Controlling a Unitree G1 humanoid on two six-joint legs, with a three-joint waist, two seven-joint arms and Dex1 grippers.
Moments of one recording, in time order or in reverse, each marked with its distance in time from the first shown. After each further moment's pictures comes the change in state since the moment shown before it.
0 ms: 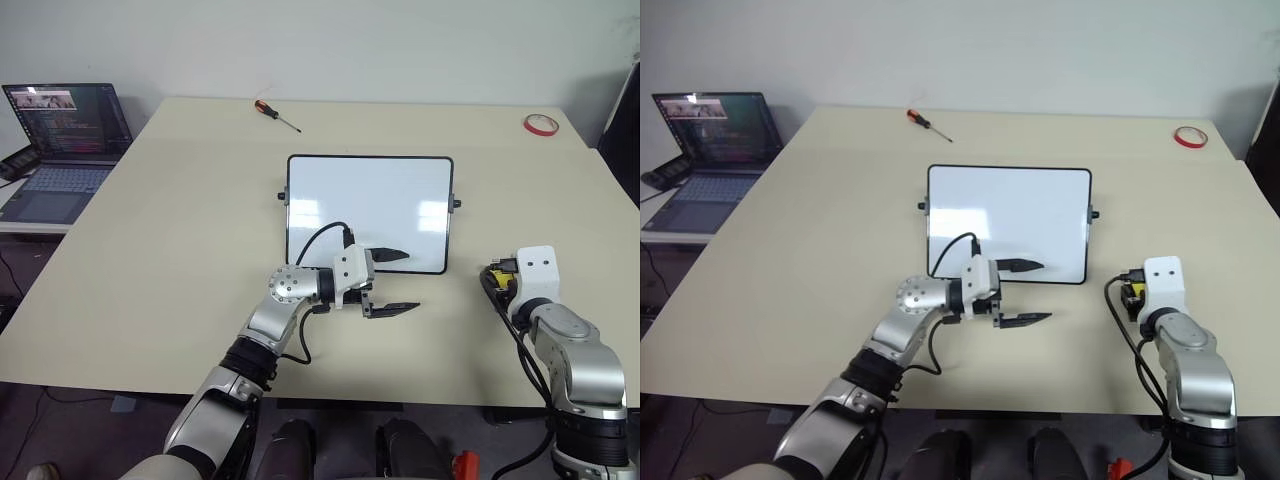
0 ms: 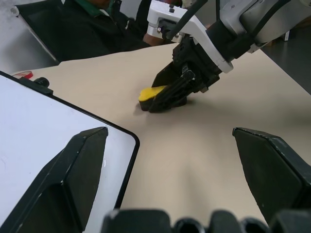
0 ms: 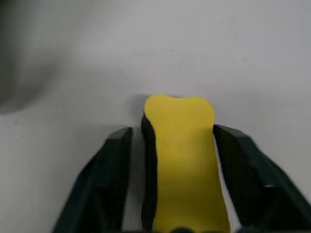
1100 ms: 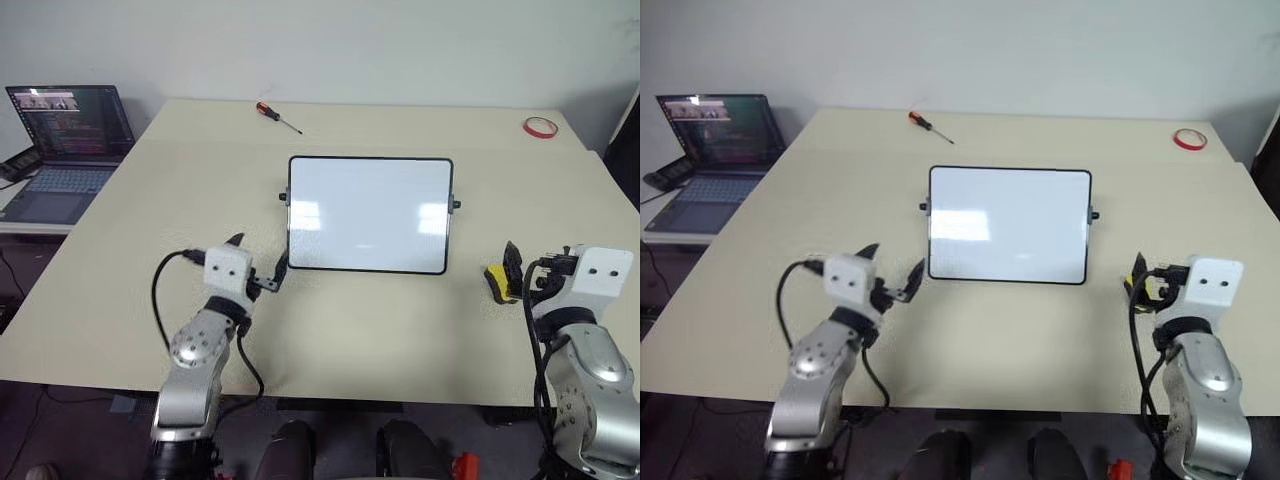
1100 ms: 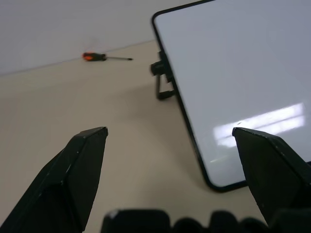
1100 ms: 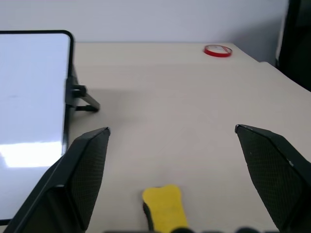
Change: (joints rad) left arm 0.605 0.020 0.408 -0.758 0.134 0.447 0.835; right arm 0.212 0.232 -0.090 -0.346 0.064 -0.349 -0.108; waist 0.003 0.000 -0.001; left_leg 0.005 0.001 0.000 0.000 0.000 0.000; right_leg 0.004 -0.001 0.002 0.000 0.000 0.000
